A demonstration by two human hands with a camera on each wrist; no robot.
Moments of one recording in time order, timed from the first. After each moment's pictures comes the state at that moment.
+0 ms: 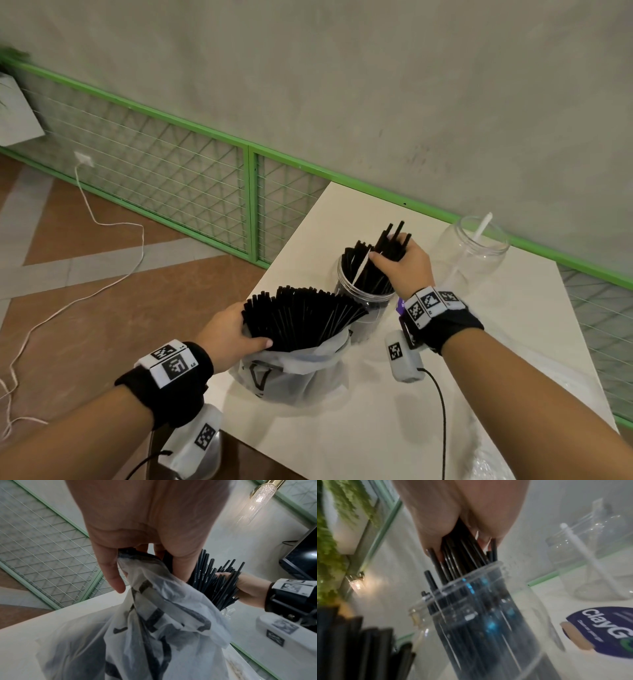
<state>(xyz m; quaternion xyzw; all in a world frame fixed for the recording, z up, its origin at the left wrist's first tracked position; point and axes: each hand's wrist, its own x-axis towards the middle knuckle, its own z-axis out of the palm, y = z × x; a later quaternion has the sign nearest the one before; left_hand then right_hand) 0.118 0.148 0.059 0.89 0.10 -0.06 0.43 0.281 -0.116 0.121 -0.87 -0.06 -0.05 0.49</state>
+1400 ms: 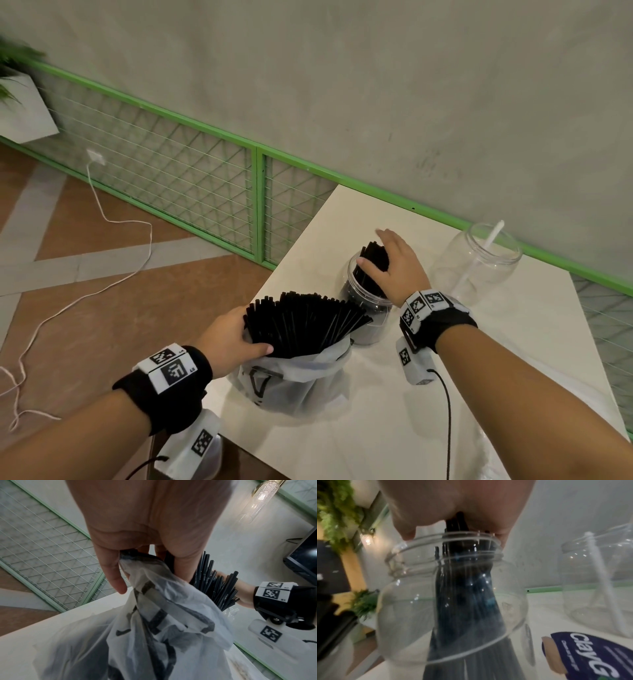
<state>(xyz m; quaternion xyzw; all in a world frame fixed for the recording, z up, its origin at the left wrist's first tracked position) 0.119 0.152 0.058 0.88 0.09 -0.06 0.45 0.306 -0.111 0.102 -0.95 -0.21 -0.03 0.24</state>
